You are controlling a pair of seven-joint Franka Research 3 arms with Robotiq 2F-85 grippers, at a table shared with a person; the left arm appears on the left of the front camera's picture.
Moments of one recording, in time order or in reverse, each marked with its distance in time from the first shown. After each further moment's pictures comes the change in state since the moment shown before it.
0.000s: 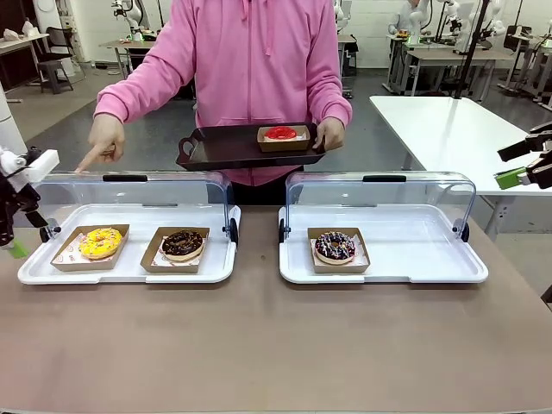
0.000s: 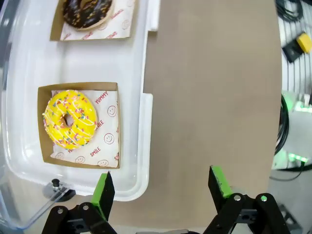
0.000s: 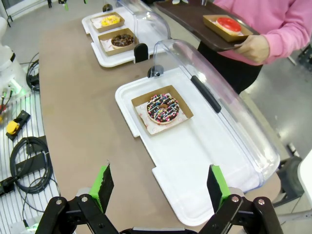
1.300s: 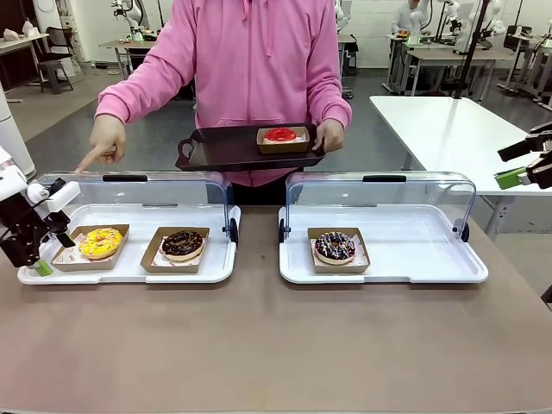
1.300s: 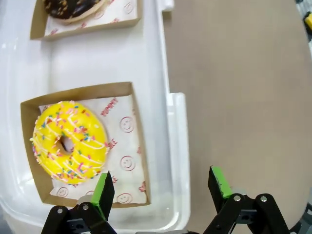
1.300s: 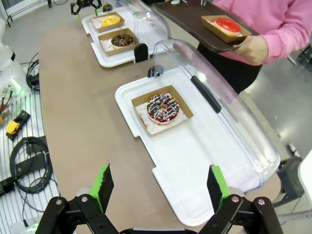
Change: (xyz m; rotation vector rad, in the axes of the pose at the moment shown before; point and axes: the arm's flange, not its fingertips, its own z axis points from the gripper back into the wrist) left arm -0.018 0.051 -0.083 -0.029 -0.037 -0.102; right arm 0.000 0.000 0.000 0.000 0.000 0.000
